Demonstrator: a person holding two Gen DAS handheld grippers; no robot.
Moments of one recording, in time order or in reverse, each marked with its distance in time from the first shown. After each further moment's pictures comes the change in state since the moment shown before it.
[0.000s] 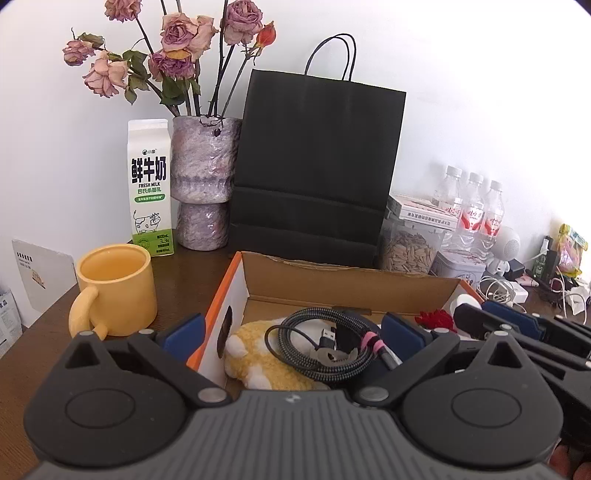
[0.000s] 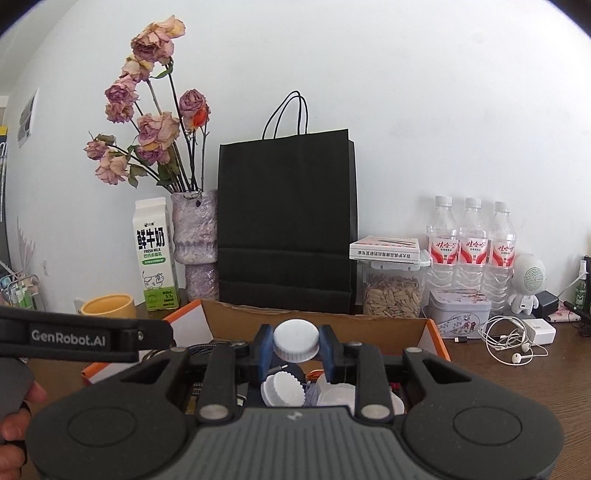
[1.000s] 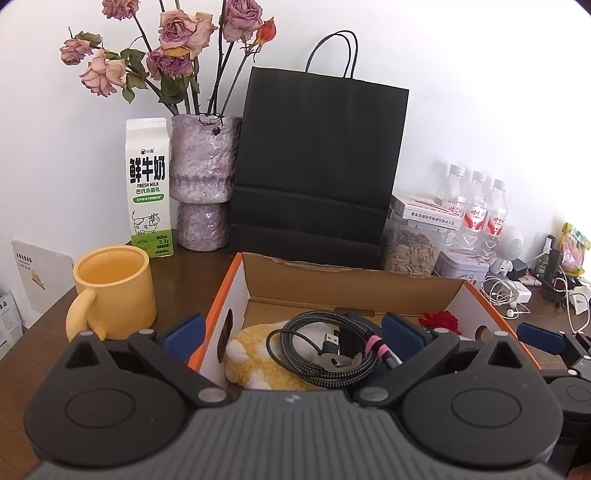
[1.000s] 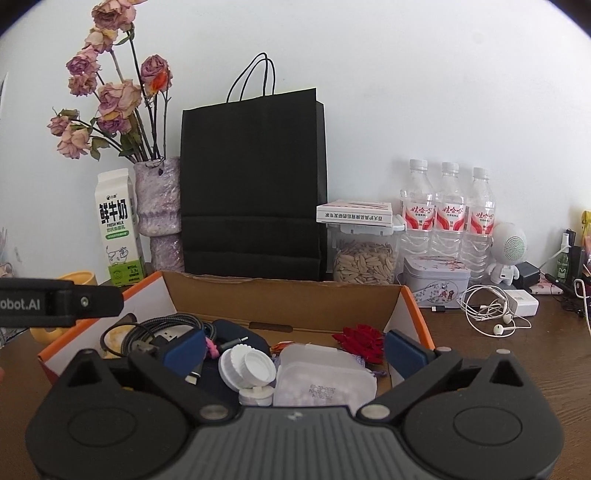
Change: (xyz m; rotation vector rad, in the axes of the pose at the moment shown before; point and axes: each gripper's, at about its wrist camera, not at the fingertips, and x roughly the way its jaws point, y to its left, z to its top) left arm 0.002 0.002 0.000 0.012 0.001 0.002; right arm 0.019 -0.013 -0.012 0.022 0.096 -0.091
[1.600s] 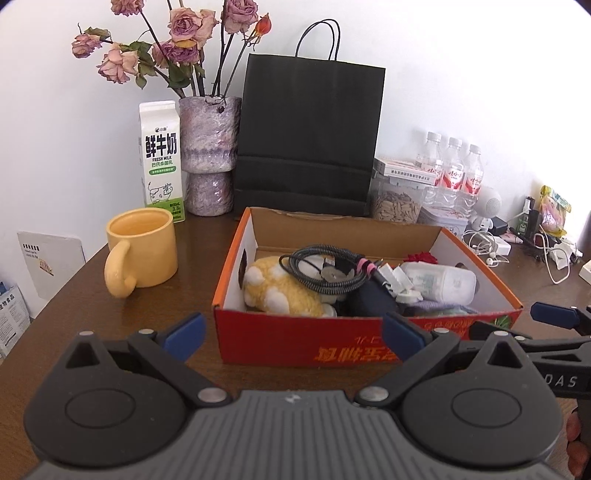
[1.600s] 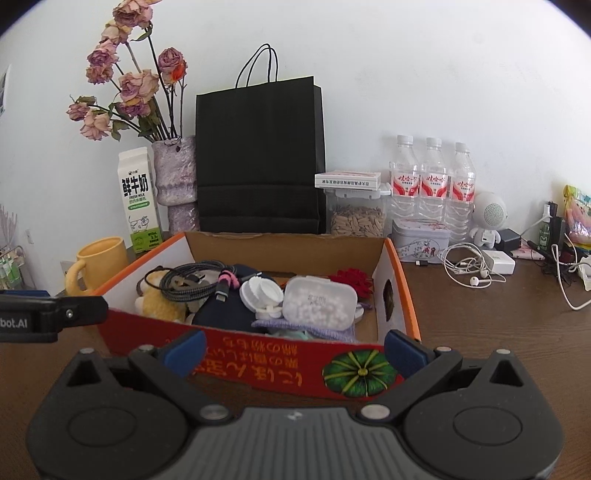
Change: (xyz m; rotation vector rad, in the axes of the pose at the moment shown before) left arm -0.069 0.013 -0.042 0.056 0.079 -0.017; right arm -0.081 -0.003 -0.029 0.015 0.100 0.015
